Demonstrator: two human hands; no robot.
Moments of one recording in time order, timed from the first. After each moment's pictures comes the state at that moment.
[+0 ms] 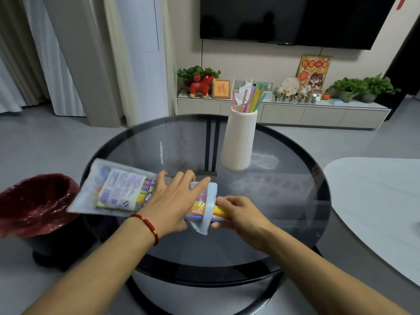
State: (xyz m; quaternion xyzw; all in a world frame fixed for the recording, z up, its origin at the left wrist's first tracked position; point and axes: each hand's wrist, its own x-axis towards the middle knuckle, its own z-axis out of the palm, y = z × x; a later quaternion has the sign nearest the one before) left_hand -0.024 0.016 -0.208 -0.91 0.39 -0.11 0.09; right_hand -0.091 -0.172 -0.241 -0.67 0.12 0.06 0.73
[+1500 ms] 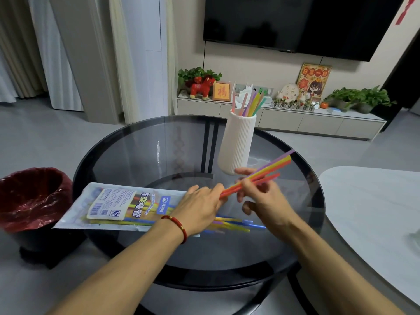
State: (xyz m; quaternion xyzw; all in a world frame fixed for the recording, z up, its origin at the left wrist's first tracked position) left_hand -0.032 -0.047 -0.224 -0.89 0.39 -0.05 -0.21; right_hand -0.099 -0.226 -0.204 -0.68 0.00 -0.10 0.73
